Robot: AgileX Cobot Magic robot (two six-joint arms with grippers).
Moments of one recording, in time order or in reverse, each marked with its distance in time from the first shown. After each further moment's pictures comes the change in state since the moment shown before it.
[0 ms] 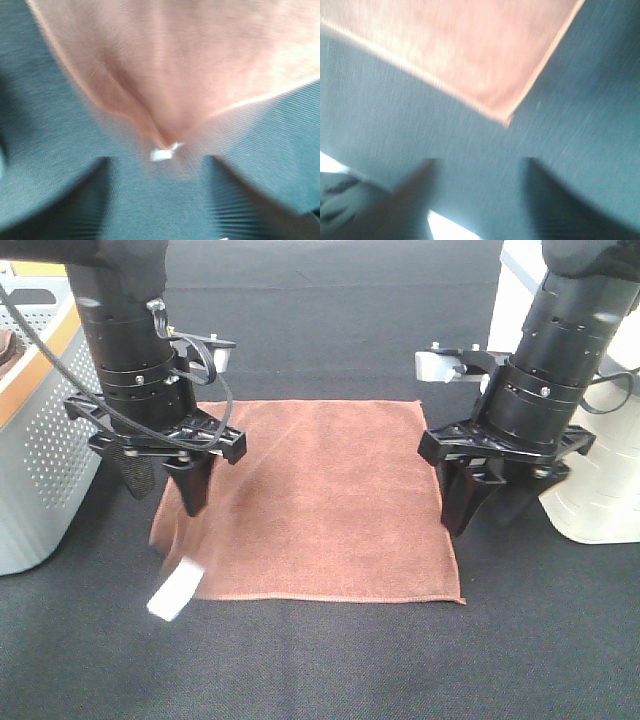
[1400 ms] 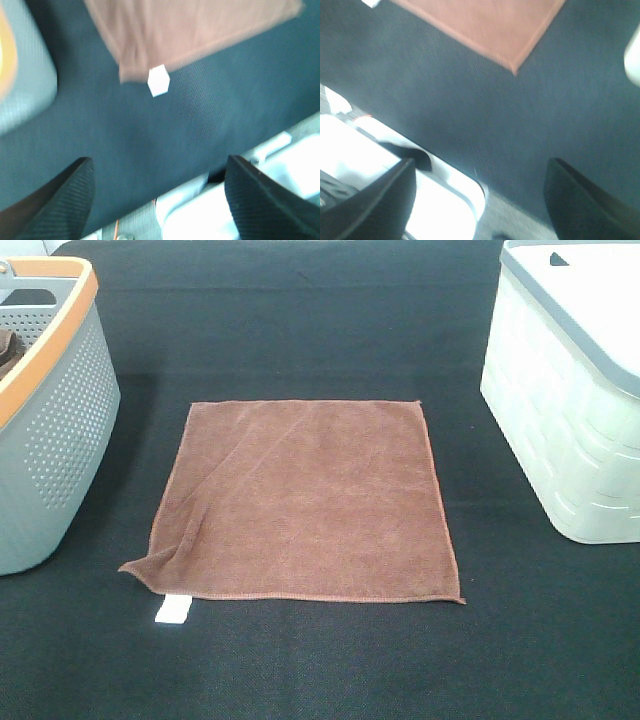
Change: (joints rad) left arm 0.000 -0.980 0.483 -0.001 0.003 -0.023; right arm 0.000 -0.959 0.331 -0.048 0.101 -0.009
